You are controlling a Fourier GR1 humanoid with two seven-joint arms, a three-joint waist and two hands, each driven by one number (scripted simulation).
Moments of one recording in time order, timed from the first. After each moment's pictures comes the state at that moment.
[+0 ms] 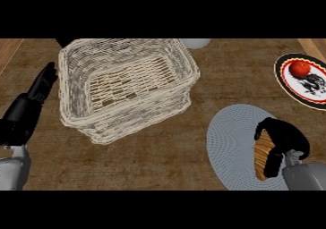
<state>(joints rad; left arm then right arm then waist) -0.19 0.29 0.13 -1.58 -0.14 -0.12 0.01 -0.15 -0.35 0.13 -1.41 0.87 0.45 0.48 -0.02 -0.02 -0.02</state>
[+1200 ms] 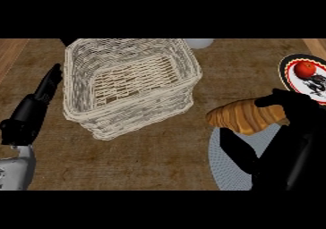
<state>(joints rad) -0.19 0.27 0.11 -1.57 -0.16 -0.11 0.01 -0.34 -0.01 0.47 -2.12 1.65 0.08 1.20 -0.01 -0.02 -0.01</state>
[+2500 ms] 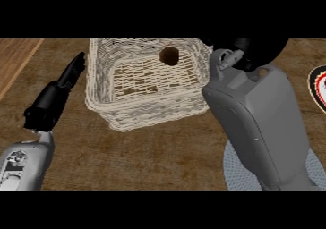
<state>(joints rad) -0.31 0.23 0.04 -1.52 -0.17 -0.14 0.01 -1.07 -0.01 0.10 -1.51 1.27 0.11 1.25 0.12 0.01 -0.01</state>
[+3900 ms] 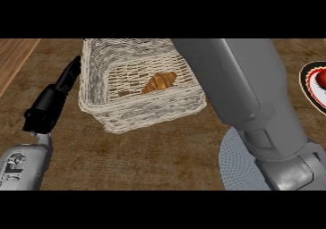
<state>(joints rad) -0.29 0.23 0.06 -1.50 -0.18 -0.13 -0.01 -1.48 -0.01 -0.06 -0.88 1.08 0.03 1.25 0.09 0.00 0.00</state>
